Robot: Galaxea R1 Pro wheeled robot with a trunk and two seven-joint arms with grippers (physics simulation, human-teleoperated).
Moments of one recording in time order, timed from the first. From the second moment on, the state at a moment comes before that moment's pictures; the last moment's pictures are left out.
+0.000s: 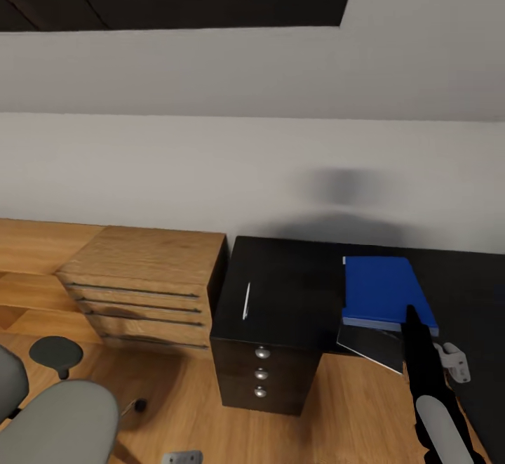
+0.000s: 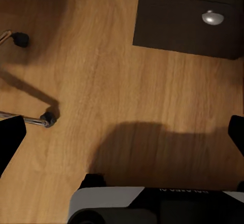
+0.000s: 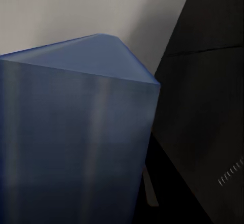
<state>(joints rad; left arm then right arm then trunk) 0.00 -0.06 -0.22 -0.91 0.16 0.15 0.25 -0.12 -0.06 -0.14 -1.52 -1.18 -0.29 -0.16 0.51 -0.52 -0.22</state>
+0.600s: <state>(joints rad) 0.00 -0.05 -0.22 -0.90 0.16 0.10 0.25 -0.12 -0.06 -0.14 -1.42 -1.18 -0.33 -0.15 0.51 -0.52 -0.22</state>
